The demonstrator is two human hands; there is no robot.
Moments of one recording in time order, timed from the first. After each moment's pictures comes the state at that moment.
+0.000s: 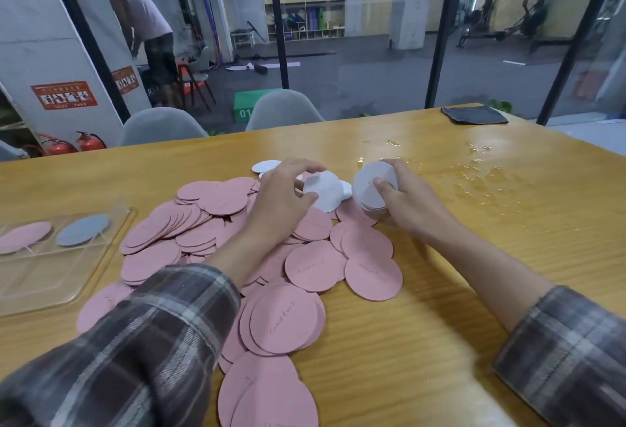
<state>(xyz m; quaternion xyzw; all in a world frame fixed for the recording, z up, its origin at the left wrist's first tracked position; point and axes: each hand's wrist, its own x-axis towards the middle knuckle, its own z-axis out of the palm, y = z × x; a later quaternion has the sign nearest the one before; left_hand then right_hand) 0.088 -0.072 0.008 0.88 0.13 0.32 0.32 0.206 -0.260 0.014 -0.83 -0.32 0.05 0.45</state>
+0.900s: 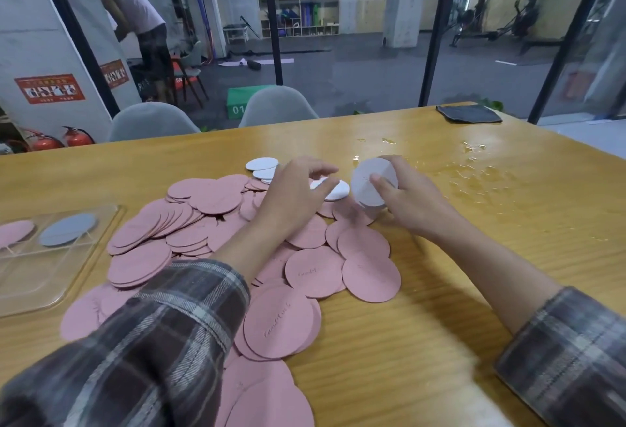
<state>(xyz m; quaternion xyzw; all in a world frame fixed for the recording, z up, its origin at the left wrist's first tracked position) 0.107 -0.089 0.014 0.89 0.12 0.30 0.33 0.208 -0.265 0.020 -0.83 -0.34 0.06 0.44</state>
